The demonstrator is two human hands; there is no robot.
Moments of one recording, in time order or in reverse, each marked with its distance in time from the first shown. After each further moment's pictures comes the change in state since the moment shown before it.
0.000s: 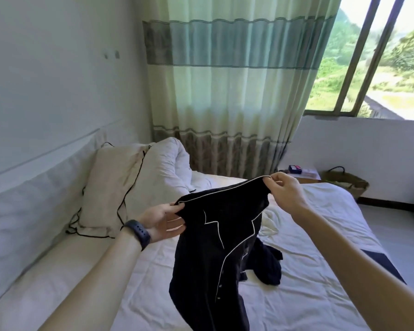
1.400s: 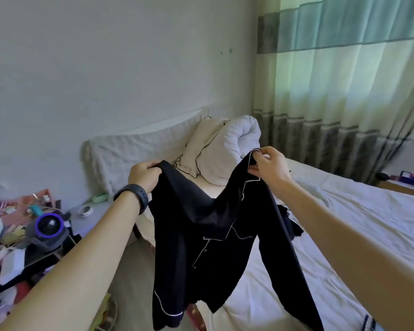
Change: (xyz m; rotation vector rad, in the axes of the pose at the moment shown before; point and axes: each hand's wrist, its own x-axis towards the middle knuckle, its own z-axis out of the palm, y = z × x) left_hand -0.249 -0.194 0.405 0.408 1.331 0.455; right_hand -0.072 0.113 -0.271 0.561 -0.693 -0.104
